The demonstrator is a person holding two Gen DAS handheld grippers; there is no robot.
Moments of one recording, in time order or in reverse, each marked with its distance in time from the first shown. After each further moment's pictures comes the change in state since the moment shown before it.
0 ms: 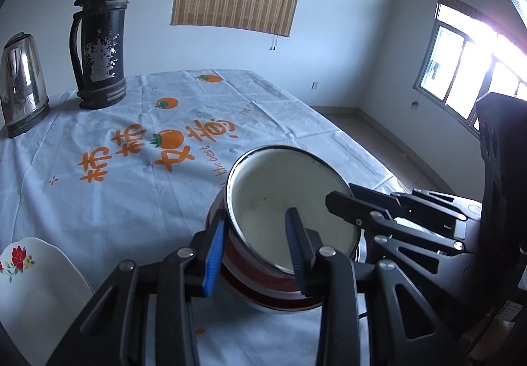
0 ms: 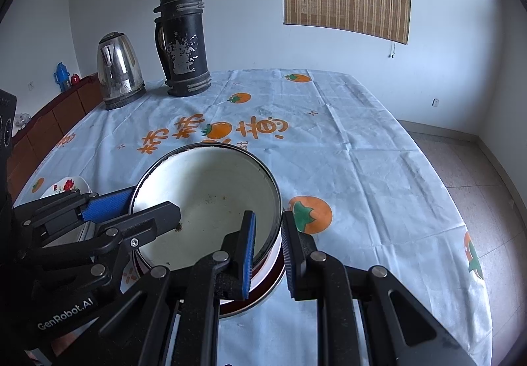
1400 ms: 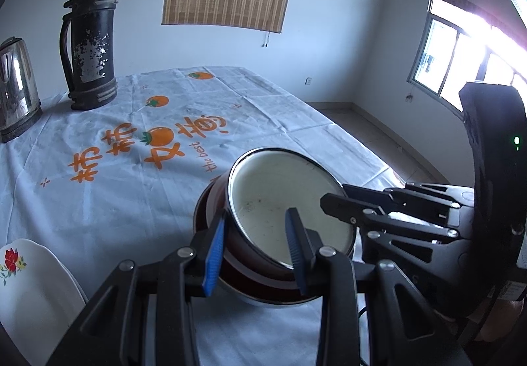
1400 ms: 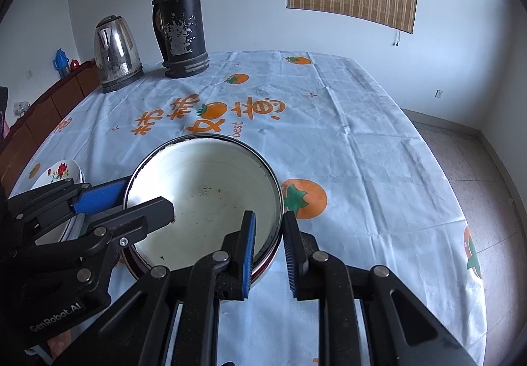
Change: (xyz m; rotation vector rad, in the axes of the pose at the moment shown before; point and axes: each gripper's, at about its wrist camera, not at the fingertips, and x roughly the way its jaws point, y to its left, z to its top) left arm 0.003 -0.010 -0.006 0.032 0.008 -0.020; right arm 0.007 -0.011 -0.006 -0.018 0.077 0.007
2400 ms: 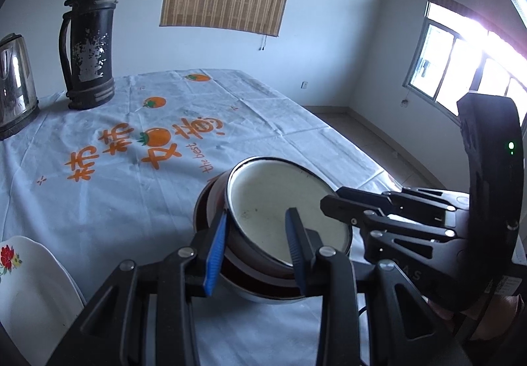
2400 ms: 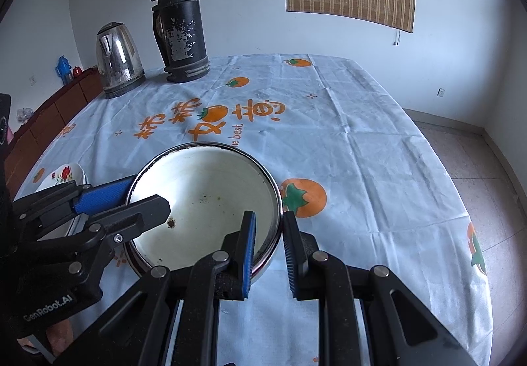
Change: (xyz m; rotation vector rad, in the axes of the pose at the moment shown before) left arm 0.001 0.004 -0.001 -0.016 -0.010 -0.026; right arm -0.003 -0.006 -0.003 0.021 -0.018 0.023
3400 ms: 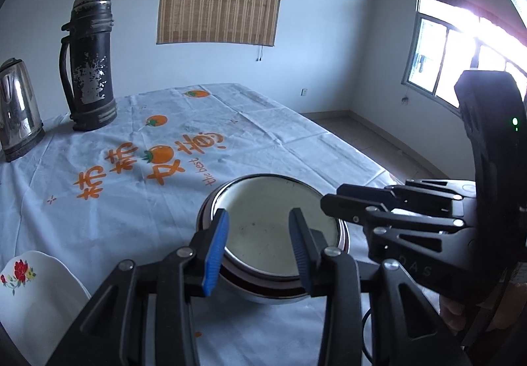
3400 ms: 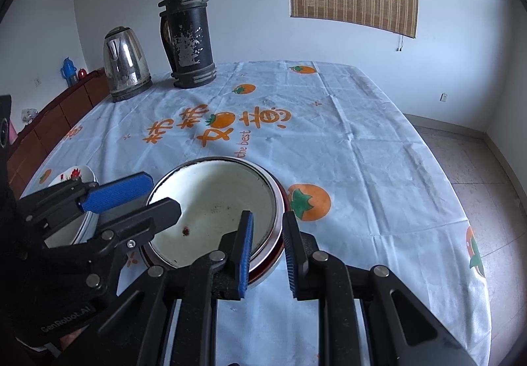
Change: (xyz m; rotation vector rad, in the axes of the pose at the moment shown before) left arm -0.011 -0.008 -0.002 0.073 -0.060 0.034; right arm -0.012 0.004 0.001 -0.007 -0.031 0.011
